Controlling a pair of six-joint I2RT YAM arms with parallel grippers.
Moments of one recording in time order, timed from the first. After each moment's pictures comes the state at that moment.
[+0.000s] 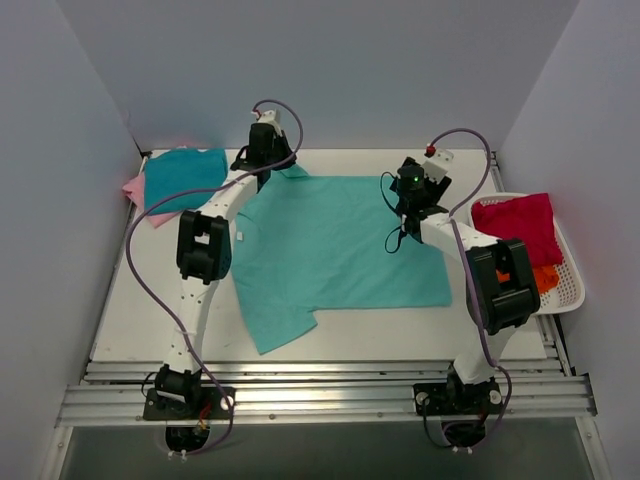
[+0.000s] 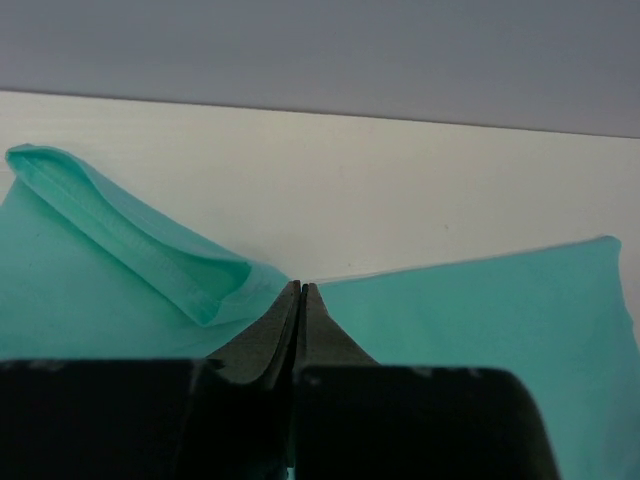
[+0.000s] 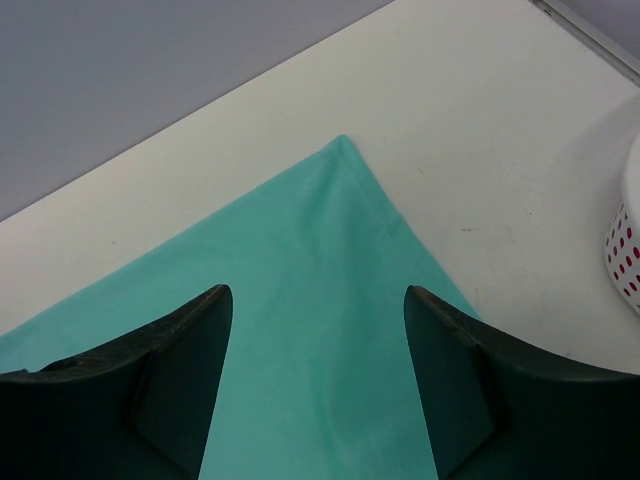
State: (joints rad) left arm -0.31 2.54 2.28 -0.12 0.11 -0.48; right arm 0.28 1.78 1.13 0.26 0.66 0.47
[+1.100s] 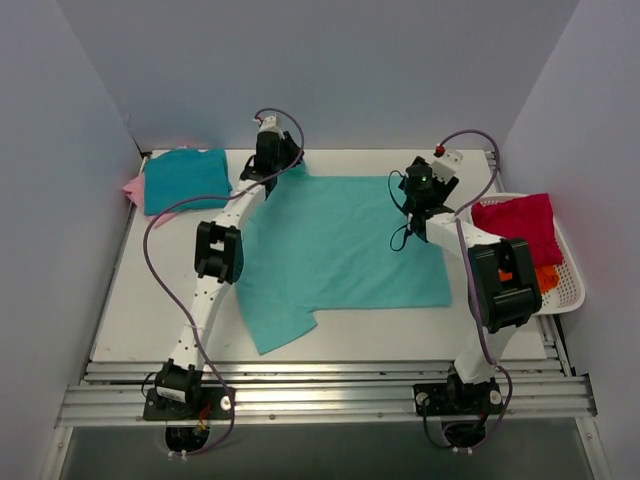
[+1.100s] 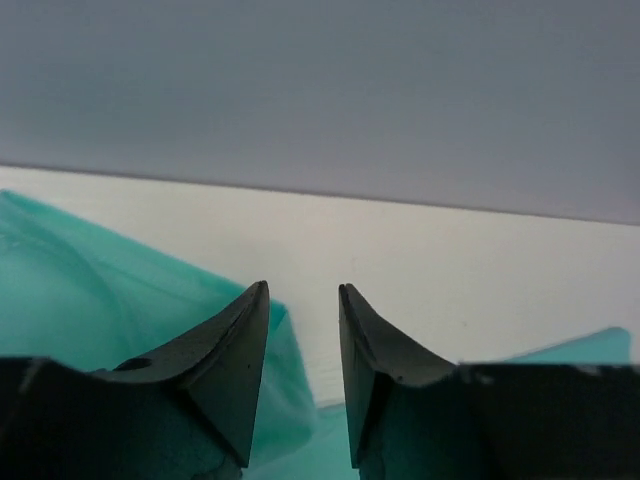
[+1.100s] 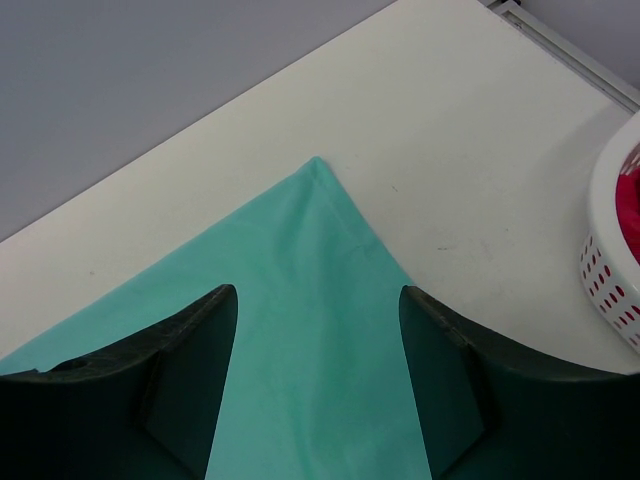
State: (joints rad) left arm -0.31 2.85 2.64 -0.10 0.03 -0.54; right arm 0.23 1.79 1.12 0.29 0.66 0.47
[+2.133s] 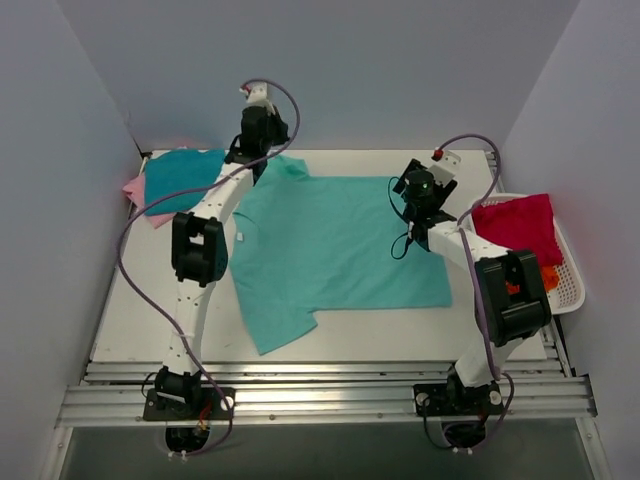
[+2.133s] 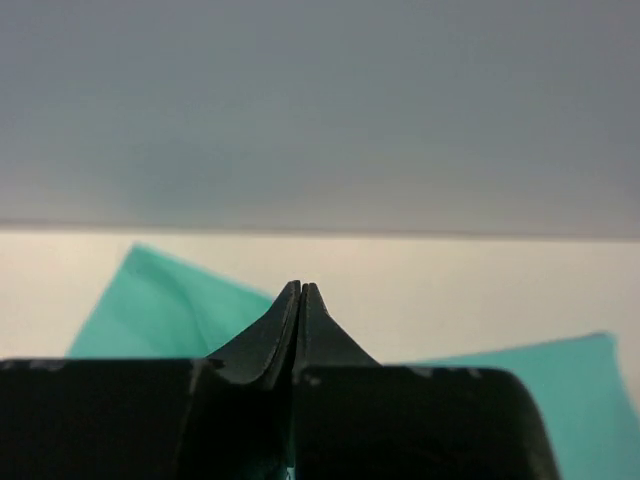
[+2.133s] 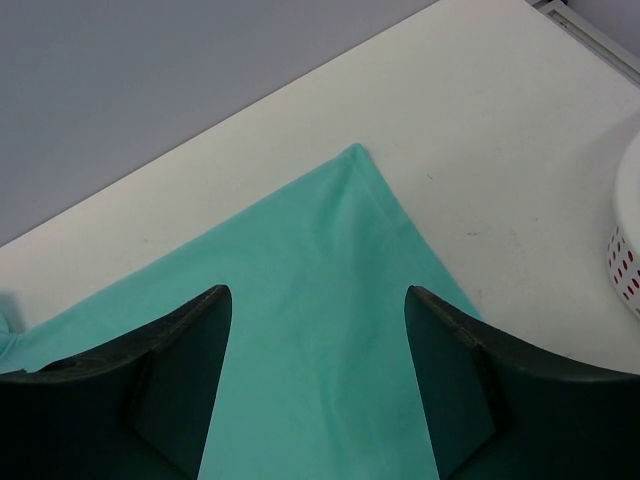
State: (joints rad) left arm -0.31 2.42 2.27 0.07 -0.05 -0.41; right arm 0.26 1.70 1.04 0.32 0.60 0.47
